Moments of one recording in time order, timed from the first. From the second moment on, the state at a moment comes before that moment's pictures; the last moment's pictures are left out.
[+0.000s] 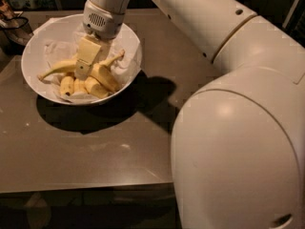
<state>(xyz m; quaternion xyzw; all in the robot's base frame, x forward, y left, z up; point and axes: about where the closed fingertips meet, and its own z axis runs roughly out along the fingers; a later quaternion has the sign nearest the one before) 0.586 0.137 0.916 -0.60 0.77 0.20 0.08</state>
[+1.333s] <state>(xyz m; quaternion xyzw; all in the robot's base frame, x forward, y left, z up) 0.594 0.134 0.889 -0.58 0.78 0.21 0.05</state>
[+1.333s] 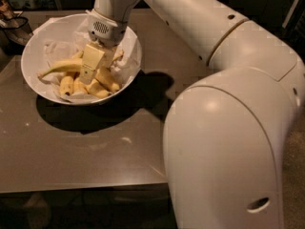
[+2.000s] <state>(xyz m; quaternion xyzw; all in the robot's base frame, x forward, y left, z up) 0.595 0.135 0.883 -0.58 0.78 0.21 0.05</state>
